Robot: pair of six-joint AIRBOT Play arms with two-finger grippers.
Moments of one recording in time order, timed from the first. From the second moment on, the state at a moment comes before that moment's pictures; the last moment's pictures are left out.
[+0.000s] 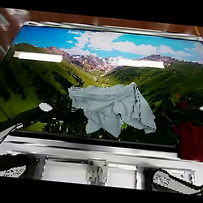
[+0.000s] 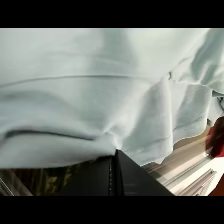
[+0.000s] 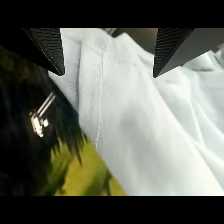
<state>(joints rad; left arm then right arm) -0.40 -1.32 0.56 0.26 -0.67 -1.24 -0.46 -1.40 0.87 -0.95 1.16 1.21</state>
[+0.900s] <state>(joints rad) -0.40 -1.28 0.57 0.27 -0.67 -1.24 -0.45 -1.50 0.87 -0.76 1.09 1.12</state>
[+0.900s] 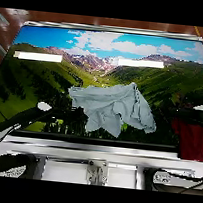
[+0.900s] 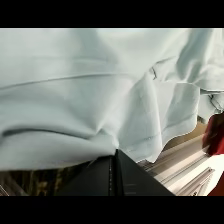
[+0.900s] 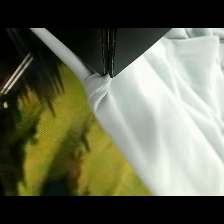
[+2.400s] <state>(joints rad) 0.55 -0.60 1.58 0.83 -1.24 -1.31 -0.45 -0.71 1.50 -1.02 1.51 1.41</state>
